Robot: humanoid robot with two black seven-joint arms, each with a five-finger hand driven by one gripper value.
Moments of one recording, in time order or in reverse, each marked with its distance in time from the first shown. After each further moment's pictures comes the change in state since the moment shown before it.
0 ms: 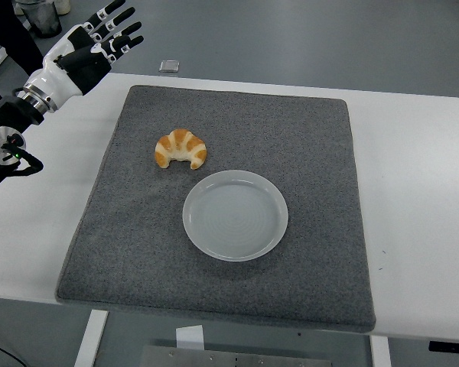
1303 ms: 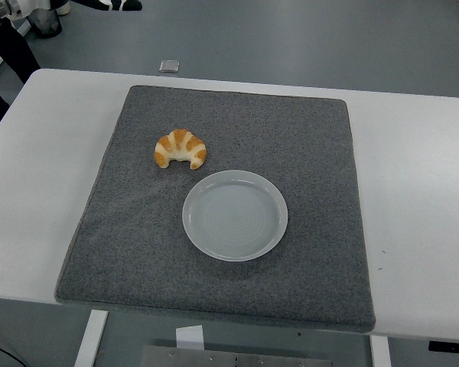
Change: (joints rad) left arm -0.494 0.245 0.407 -0.207 0.481 0.238 0.066; right arm 0.000 0.000 0.000 0.000 0.000 0.001 0.000
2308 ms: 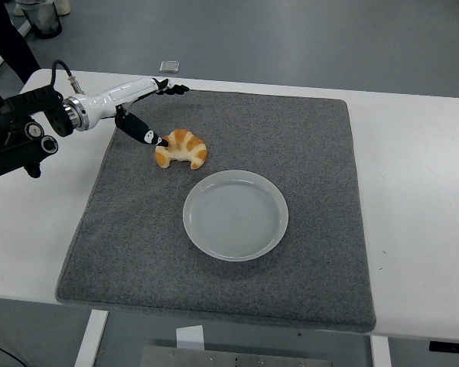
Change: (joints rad) left arm 0.278 -0.212 0.062 0.046 0.537 0.295 -0.015; right arm 0.000 0.000 0.000 -0.001 0.000 -0.005 0.000
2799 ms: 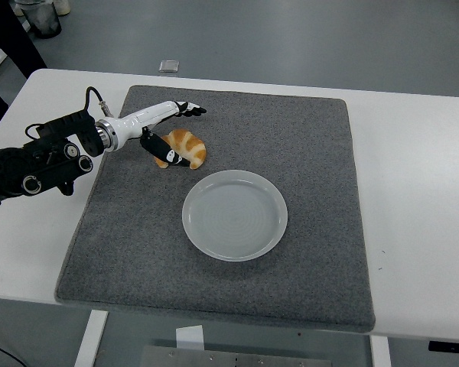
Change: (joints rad) left arm 0.054 -0.137 0.003 0.126 0.002 0.016 -0.004; right arm 0.000 0.000 0.001 0.000 0.001 0.000 0.000
